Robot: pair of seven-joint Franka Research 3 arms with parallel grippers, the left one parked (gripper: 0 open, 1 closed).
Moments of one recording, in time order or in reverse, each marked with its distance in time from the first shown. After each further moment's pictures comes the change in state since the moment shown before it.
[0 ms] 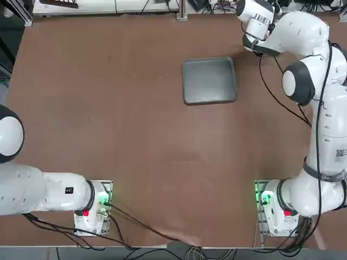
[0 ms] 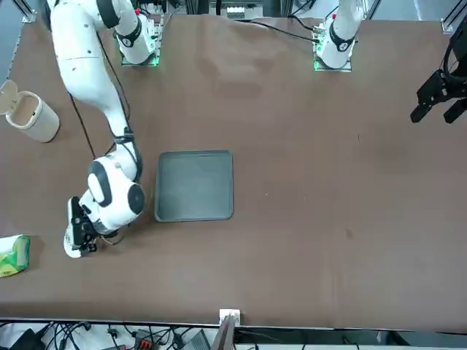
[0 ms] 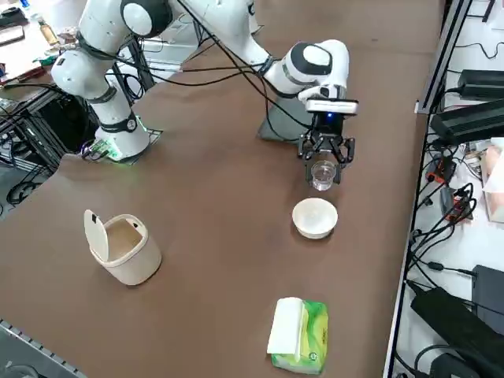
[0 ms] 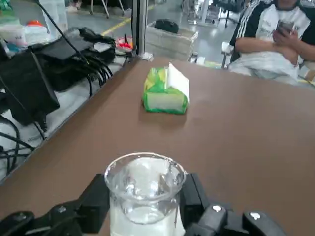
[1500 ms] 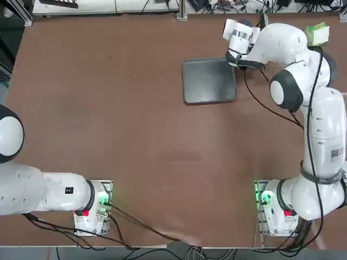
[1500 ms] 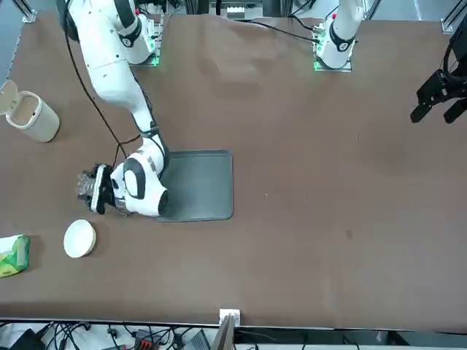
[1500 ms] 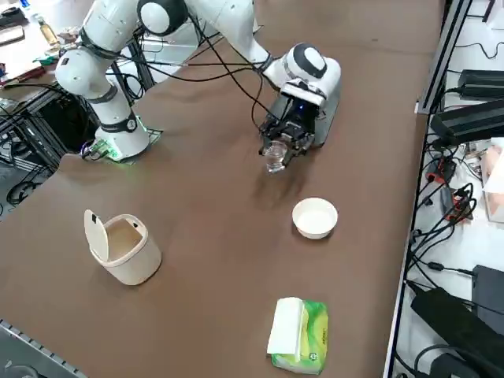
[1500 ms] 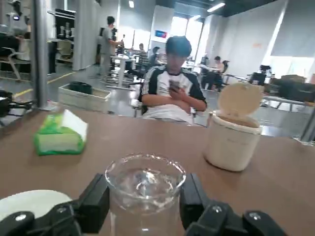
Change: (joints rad) arm 0.159 0.049 0.006 -0.032 -0.045 -0.539 0.217
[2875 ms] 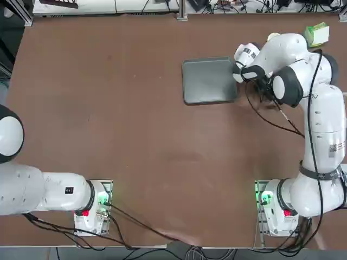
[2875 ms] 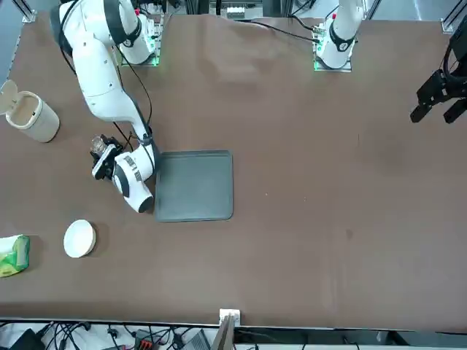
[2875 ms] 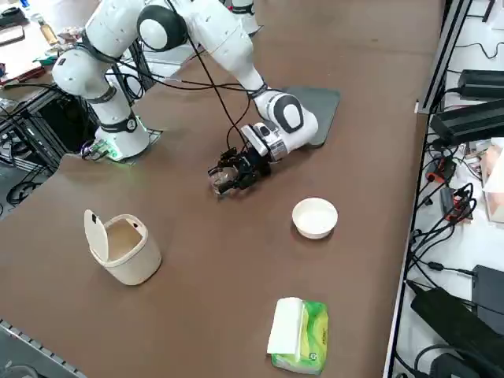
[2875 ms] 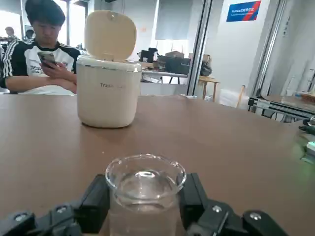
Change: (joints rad) arm -0.104 0.082 -0.004 -0.180 0.401 -0.110 0.413
